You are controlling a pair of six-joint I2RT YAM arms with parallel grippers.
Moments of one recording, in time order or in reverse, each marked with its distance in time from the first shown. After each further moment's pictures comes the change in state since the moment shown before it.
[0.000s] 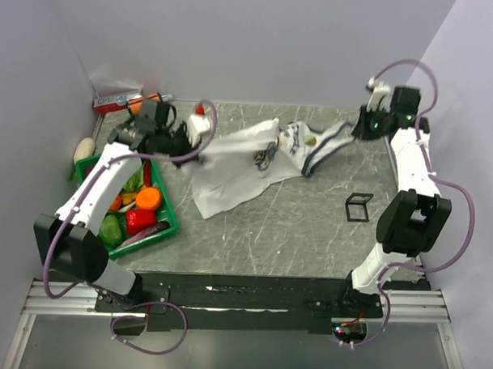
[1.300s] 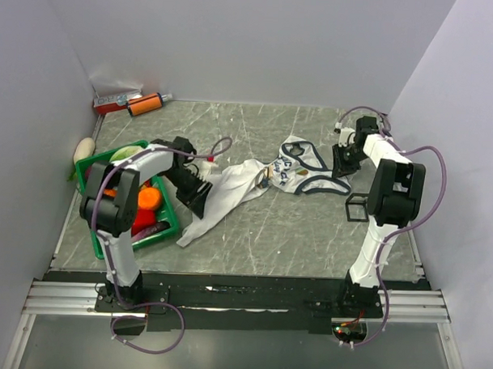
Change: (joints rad) left arm -0.019 0.339 -0.233 -0.194 0.072 -0.127; right arm 0.066 0.274 -0.220 -0.034 0.133 -0.044
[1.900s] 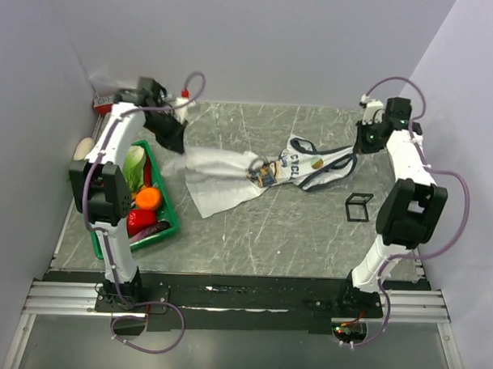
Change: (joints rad) left arm 0.174 0.117 0.586 -0.206 -0.031 0.129; right arm -0.075 -0.206 0.054 0.008 -0.038 -0.043
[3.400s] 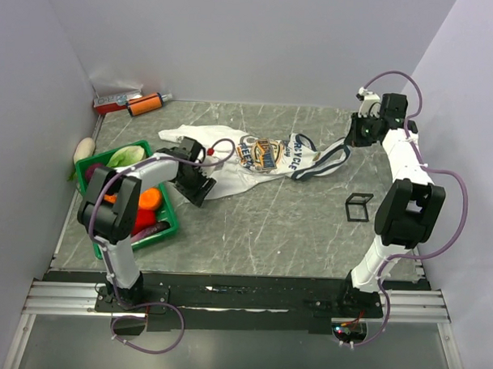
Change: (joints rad) left arm -0.248 -0.161 -0.703 0.560 -0.402 -0.299; right arm 0.032 -0.023 0.013 0.092 -0.085 0.103
